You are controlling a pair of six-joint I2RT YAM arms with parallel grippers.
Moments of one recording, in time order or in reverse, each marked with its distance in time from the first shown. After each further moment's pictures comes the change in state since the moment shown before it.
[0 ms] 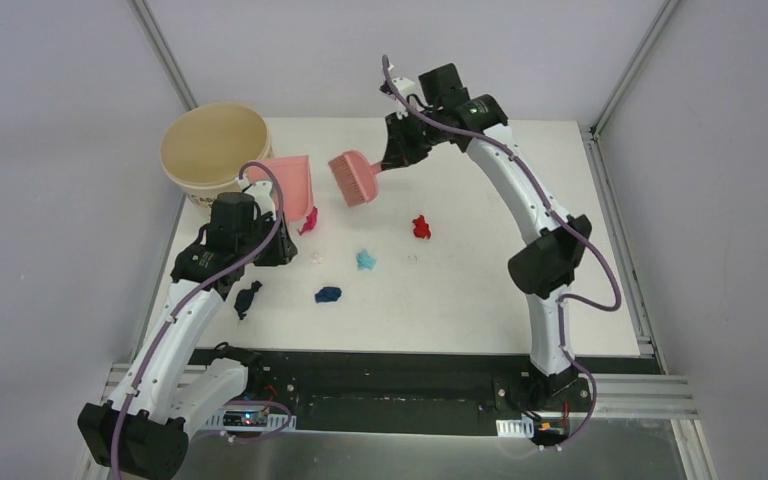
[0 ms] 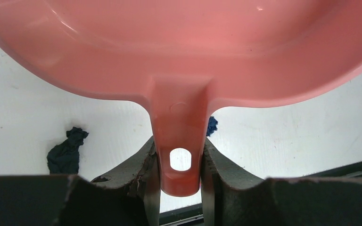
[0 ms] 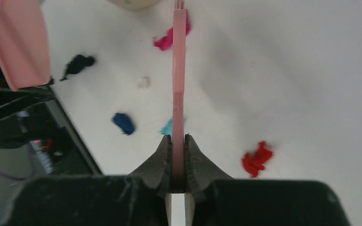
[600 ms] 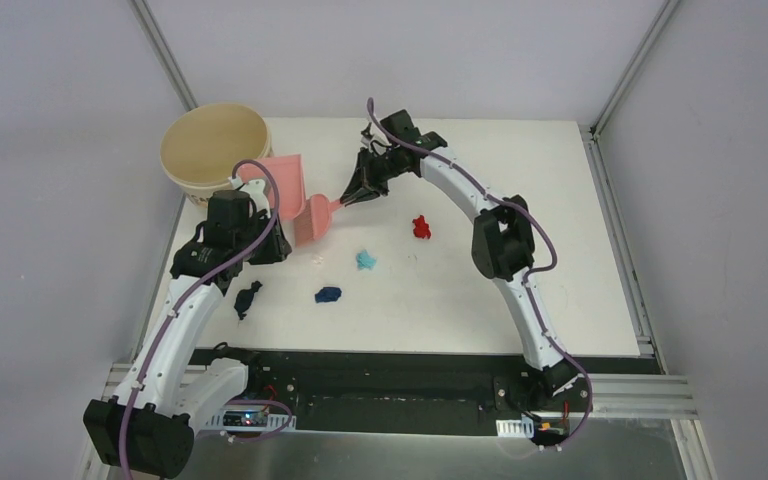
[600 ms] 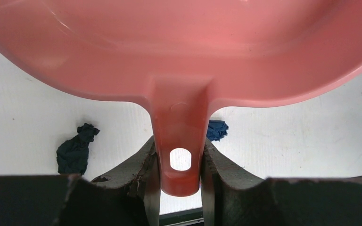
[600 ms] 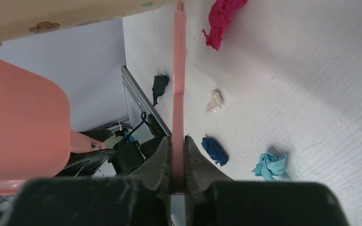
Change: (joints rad) left arm 0.068 0.019 0.000 -0.001 -0.020 -0.003; right arm 0.028 0.388 -0.038 0.307 -0.423 0.790
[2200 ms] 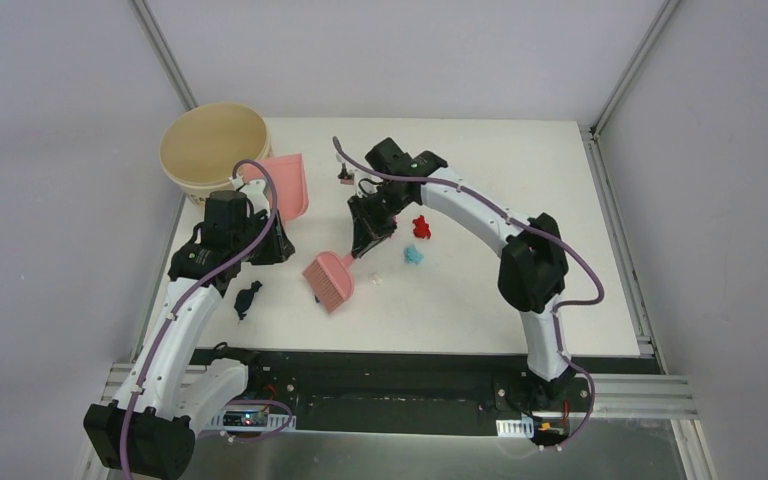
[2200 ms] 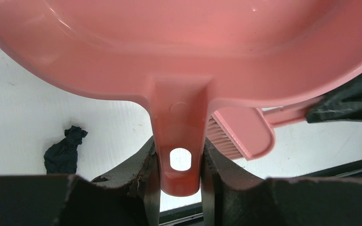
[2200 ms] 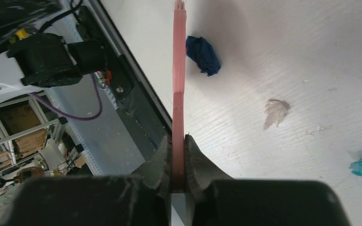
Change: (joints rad) left arm 0.013 -0.012 0.000 0.002 0.077 0.000; right arm 0.179 -0.398 -0.407 -0.220 0.137 -0.502
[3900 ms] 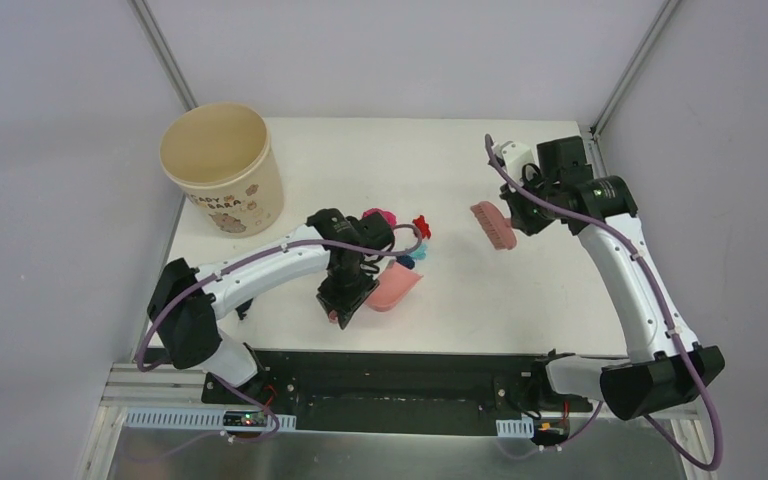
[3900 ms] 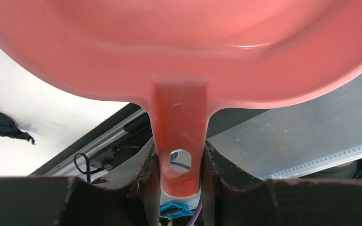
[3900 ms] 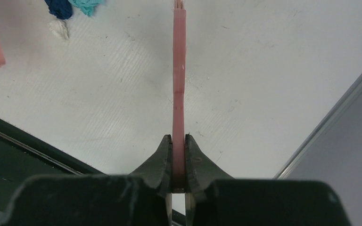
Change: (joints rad) left arm -0.723 0.610 0.391 -0.584 -0.030 0.045; right arm -0.483 -0.793 -0.472 -0.155 0.585 -0.581
